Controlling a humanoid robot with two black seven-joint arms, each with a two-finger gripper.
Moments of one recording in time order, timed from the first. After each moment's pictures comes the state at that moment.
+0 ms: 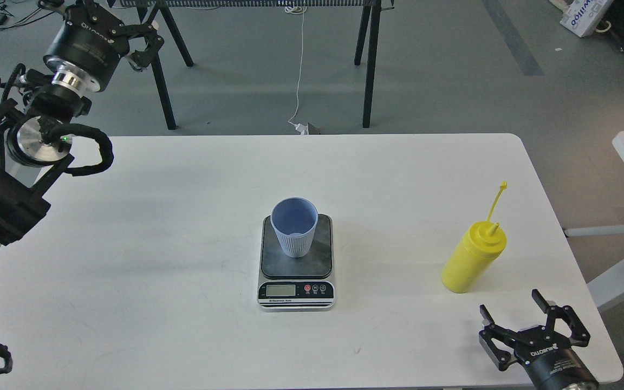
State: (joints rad) left arm -0.90 0.48 -0.74 -0.85 -0.16 -0.35 -0.32; right arm -0.37 -0.57 1.07 1.40 0.36 0.49 0.24
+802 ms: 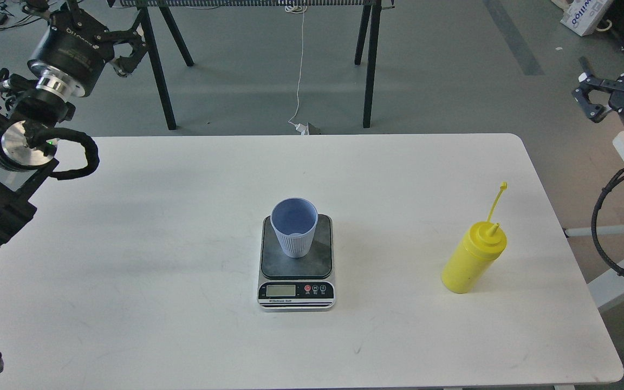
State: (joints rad) left arm -0.89 0.51 -0.74 -0.81 -0.15 -0.37 -0.31; right arm 0.70 -0.57 0.97 0.72 0.12 0.49 0.22
